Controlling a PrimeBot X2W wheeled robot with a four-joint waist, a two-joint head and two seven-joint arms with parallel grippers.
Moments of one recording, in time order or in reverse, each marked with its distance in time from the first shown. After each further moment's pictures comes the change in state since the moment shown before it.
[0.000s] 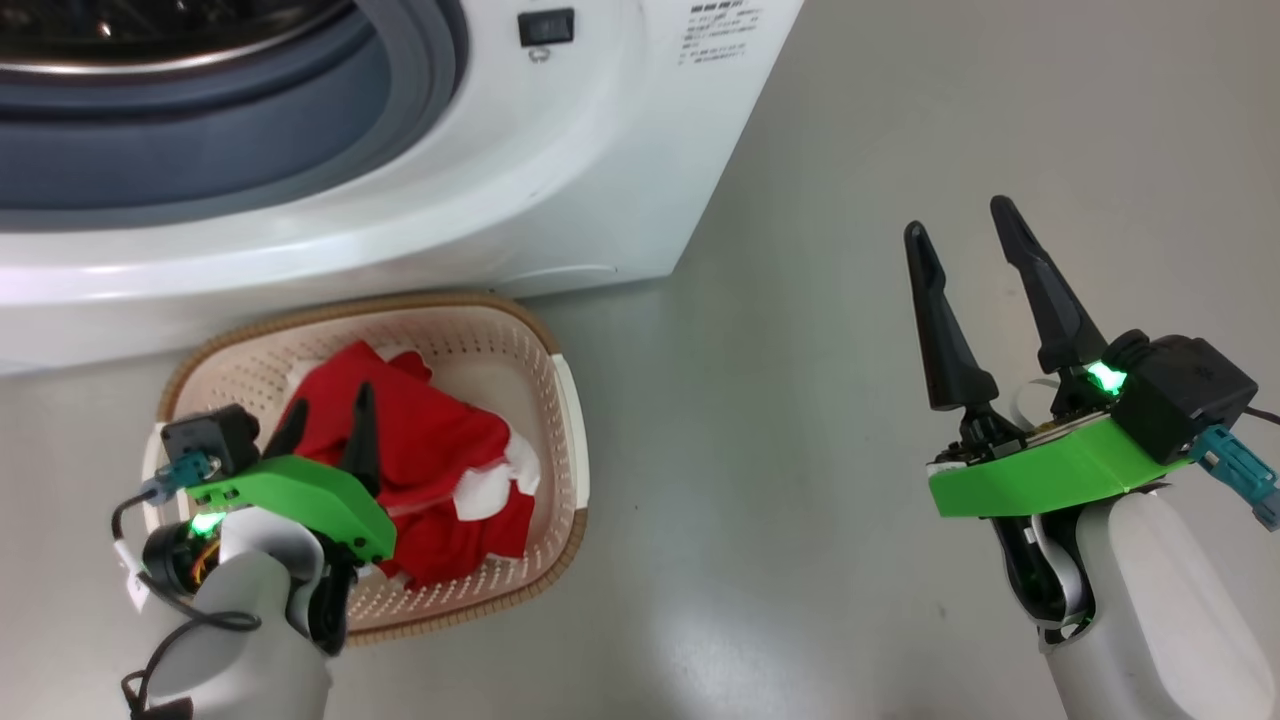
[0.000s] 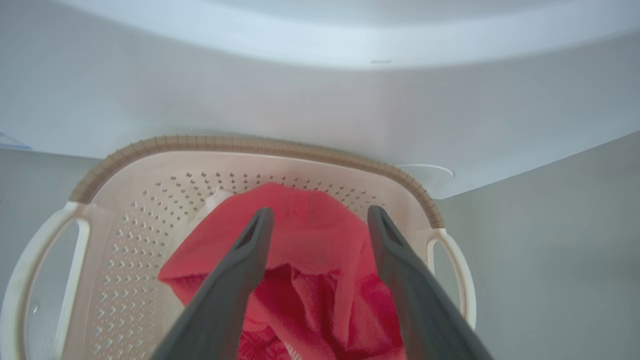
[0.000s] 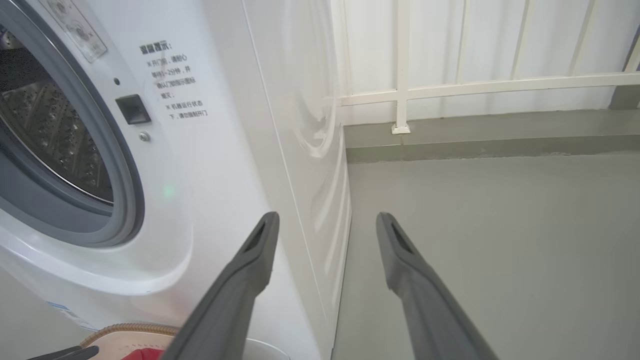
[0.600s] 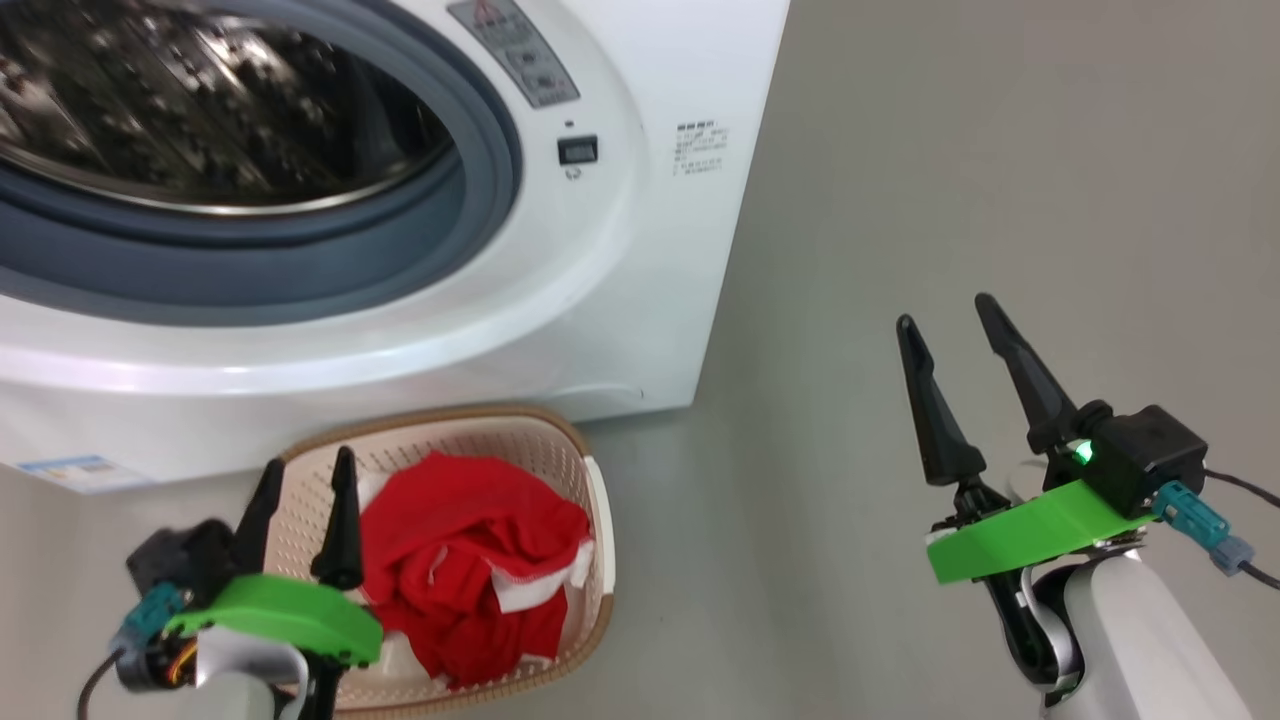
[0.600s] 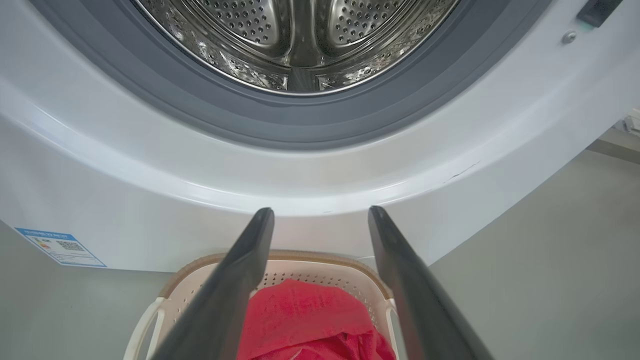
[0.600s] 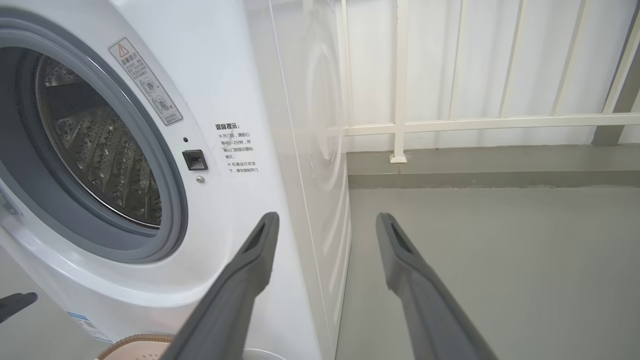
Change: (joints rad) left arm 0.361 -0.009 0.131 -0.508 0.124 0.001 0.000; right arm 0.091 0.000 -0.004 0.074 -0.019 0.000 0.000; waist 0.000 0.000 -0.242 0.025
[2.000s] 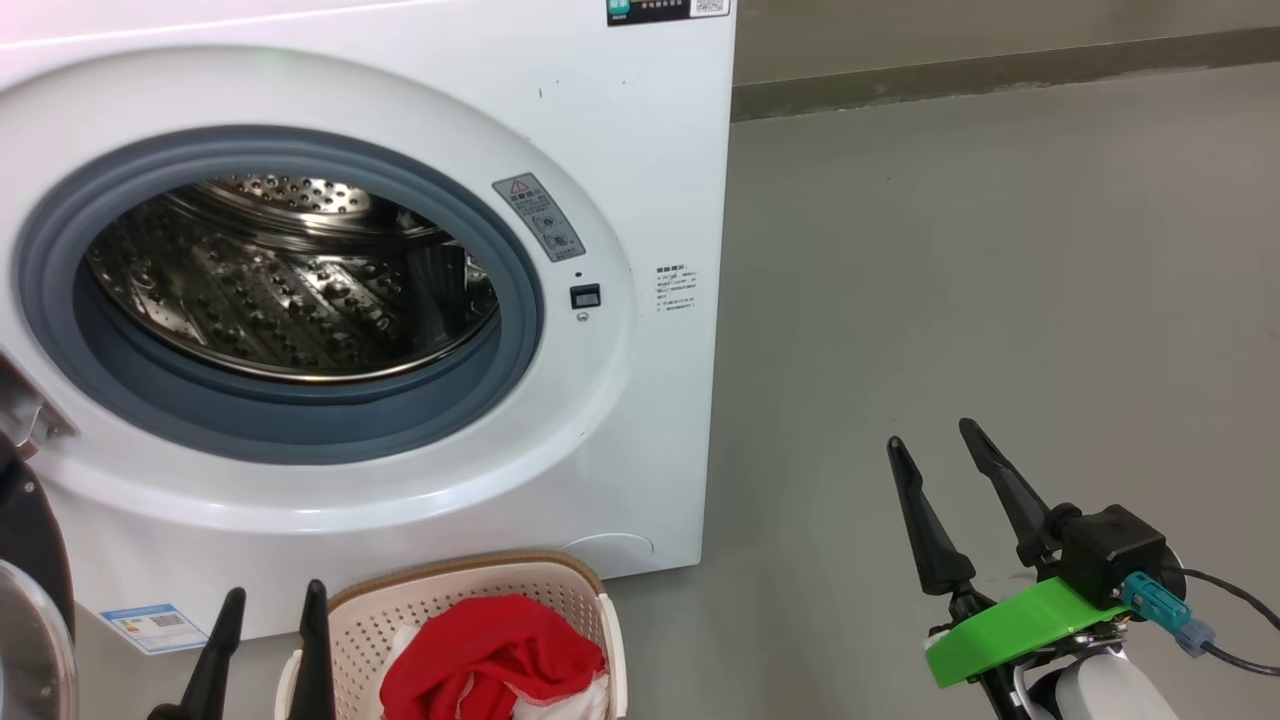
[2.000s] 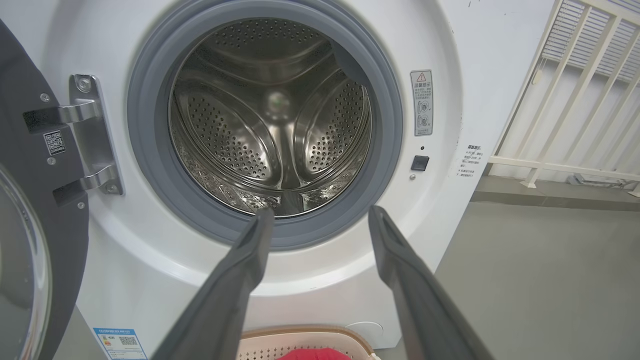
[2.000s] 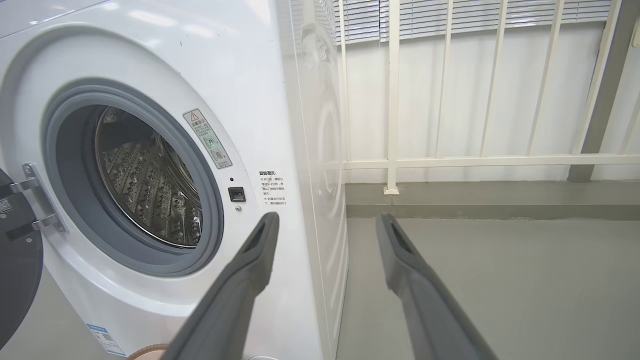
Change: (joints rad) left arm 0.449 -0.003 0.058 -0.515 0.074 0.000 0.000; right arm 0.146 0.001 0.011 0.053 -0.009 0.000 0.000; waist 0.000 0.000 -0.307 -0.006
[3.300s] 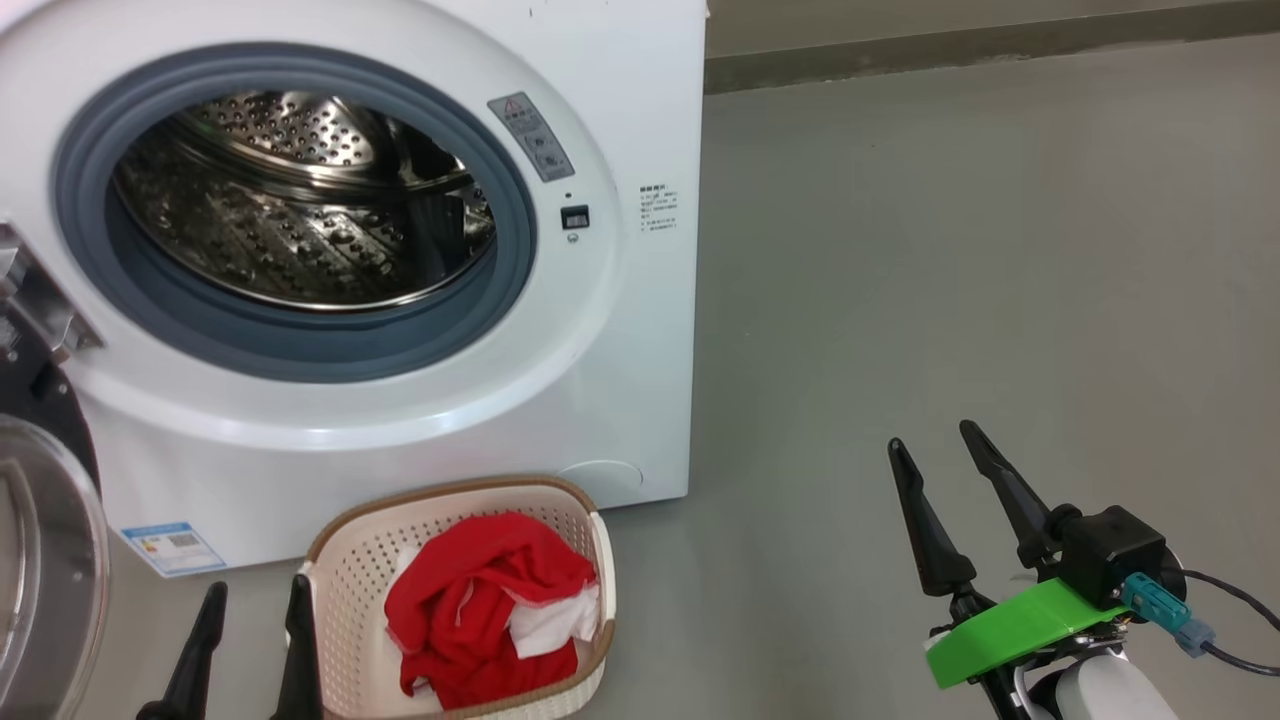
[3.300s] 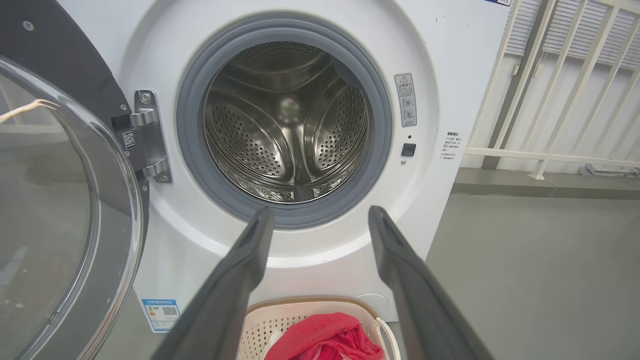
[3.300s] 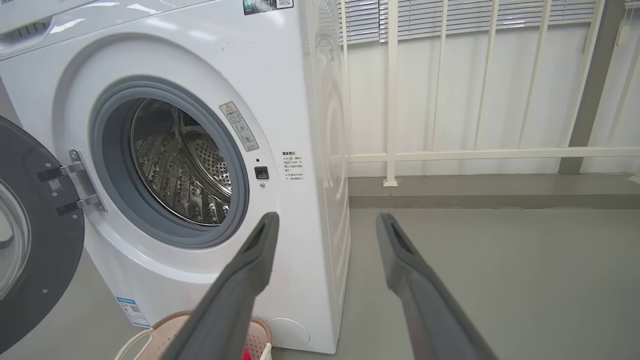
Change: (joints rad) left arm -0.001 0.000 0.025 -0.017 0.047 0.018 0.000; right arm 0.000 0.000 0.000 0.005 0.001 0.000 0.000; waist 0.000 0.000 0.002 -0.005
